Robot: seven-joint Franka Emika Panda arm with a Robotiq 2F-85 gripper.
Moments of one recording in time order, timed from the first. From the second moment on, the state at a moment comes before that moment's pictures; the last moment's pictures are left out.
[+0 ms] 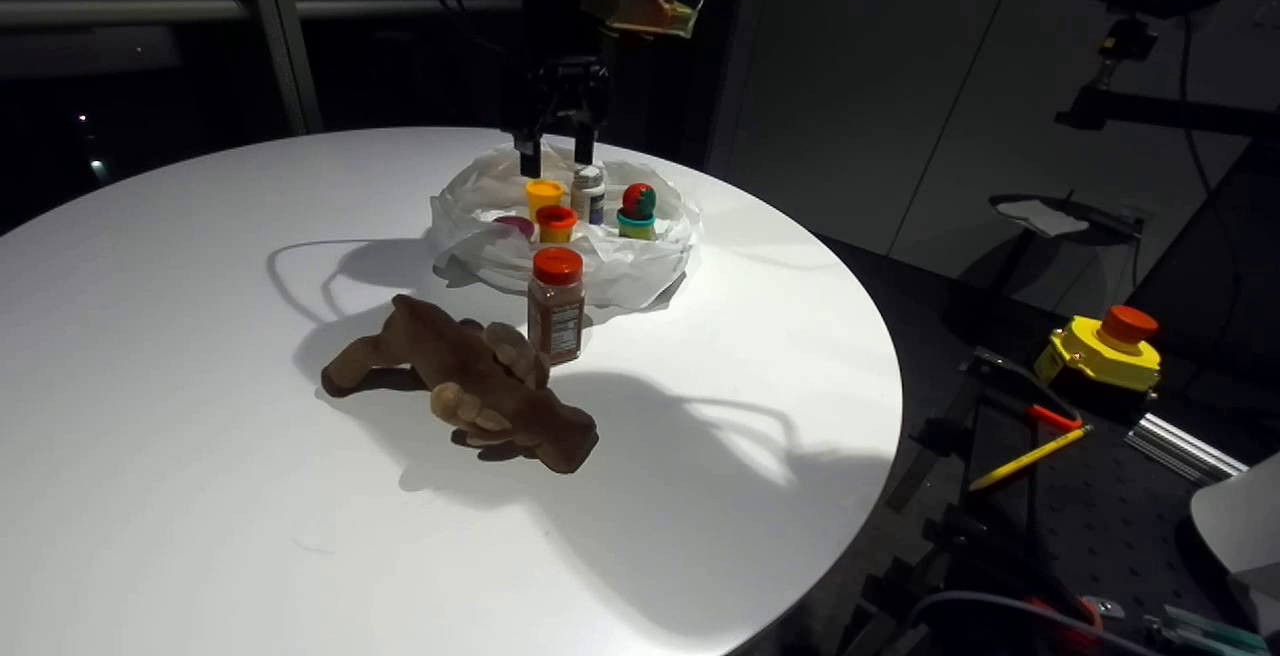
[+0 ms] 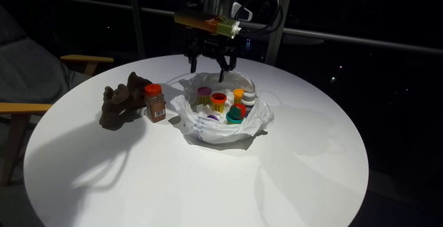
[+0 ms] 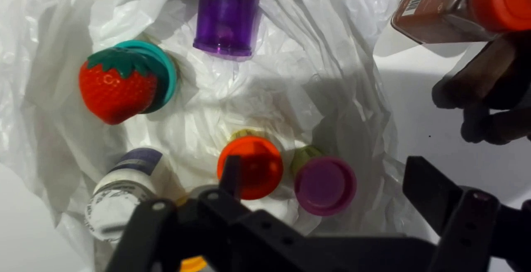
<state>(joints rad) 0.01 0.65 0.05 -1.58 0.04 2.17 -0.08</state>
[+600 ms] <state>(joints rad) 0.02 0.71 0.07 -1.58 0.05 2.21 -0.09</state>
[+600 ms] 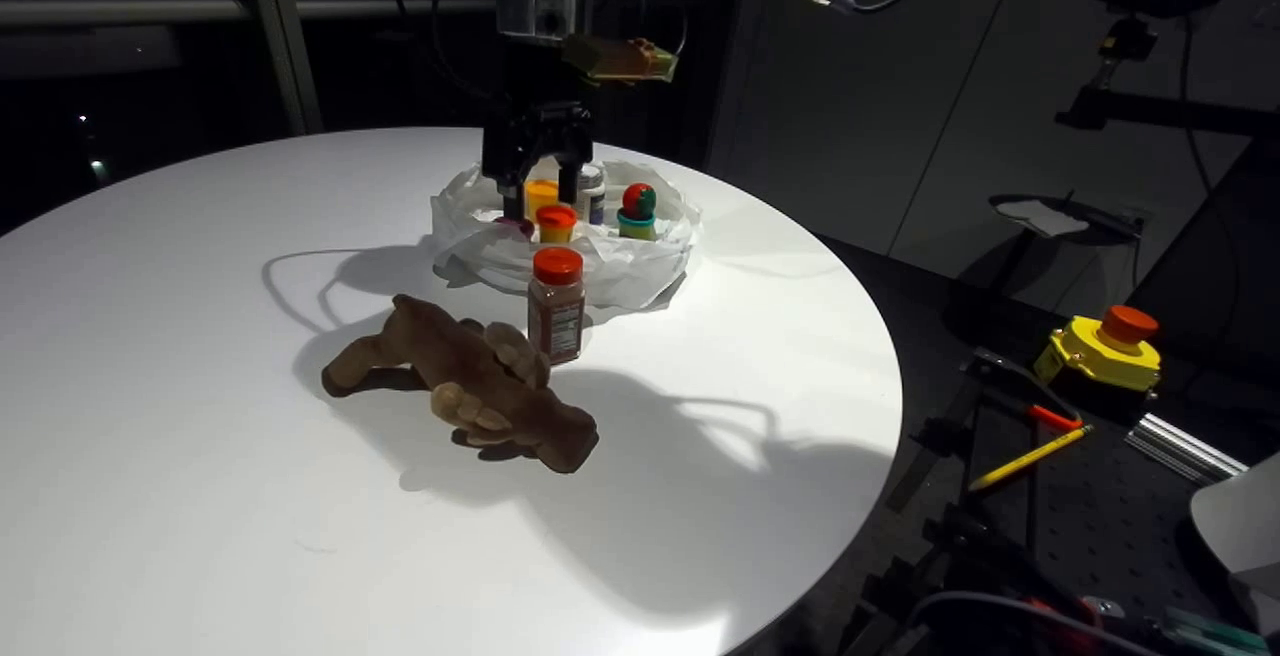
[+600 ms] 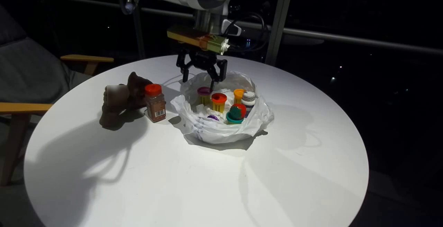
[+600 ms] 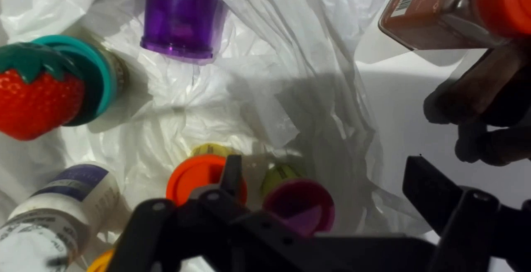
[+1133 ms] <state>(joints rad) 0.02 0.71 0.07 -1.58 0.05 2.21 -0.09</state>
